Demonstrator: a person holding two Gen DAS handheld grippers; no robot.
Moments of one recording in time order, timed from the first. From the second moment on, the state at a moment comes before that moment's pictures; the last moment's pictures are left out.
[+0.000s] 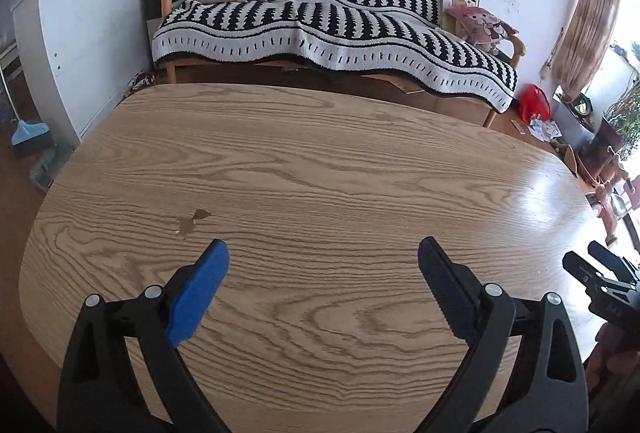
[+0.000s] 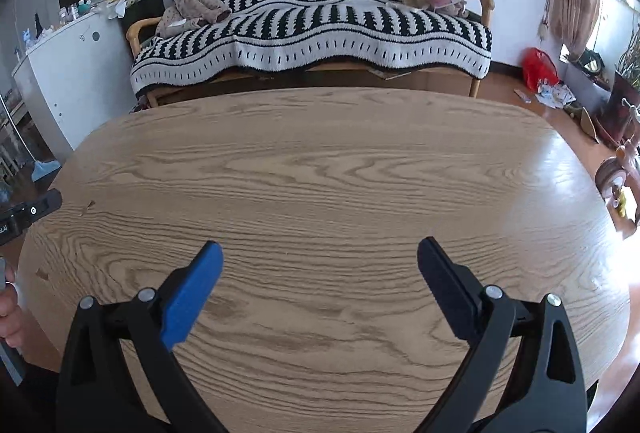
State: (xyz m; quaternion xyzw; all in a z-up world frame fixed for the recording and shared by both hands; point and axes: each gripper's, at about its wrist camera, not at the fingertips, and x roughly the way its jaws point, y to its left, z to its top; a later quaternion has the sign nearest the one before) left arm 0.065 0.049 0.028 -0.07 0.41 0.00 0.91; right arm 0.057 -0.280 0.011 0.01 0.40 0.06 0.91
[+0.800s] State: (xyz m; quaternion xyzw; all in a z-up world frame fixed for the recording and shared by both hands) left arm 0.069 0.044 0.024 -0.06 0.41 0.01 0.91; right arm 0.053 -0.282 0.012 0.02 0.40 0.05 0.91
